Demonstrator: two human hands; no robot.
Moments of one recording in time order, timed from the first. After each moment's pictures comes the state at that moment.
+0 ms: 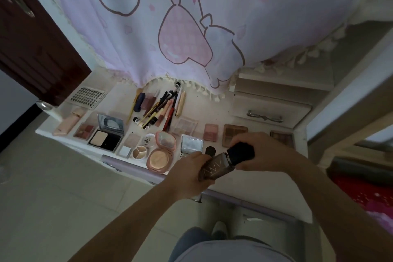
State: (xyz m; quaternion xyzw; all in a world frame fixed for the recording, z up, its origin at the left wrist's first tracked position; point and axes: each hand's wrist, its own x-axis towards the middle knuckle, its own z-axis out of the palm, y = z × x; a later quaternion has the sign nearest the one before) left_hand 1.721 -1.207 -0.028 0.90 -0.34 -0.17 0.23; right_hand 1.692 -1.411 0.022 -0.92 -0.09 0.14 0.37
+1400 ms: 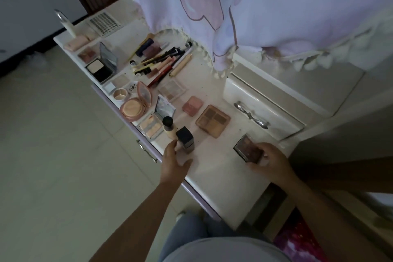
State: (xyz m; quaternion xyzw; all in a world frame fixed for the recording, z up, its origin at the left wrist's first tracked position) left_hand 1.652 -1.341 -0.134 0.84 0.25 -0.06 0.47; right_hand 1.697 -1.588 -0.099 -0.91 -0.01 0.17 0.38
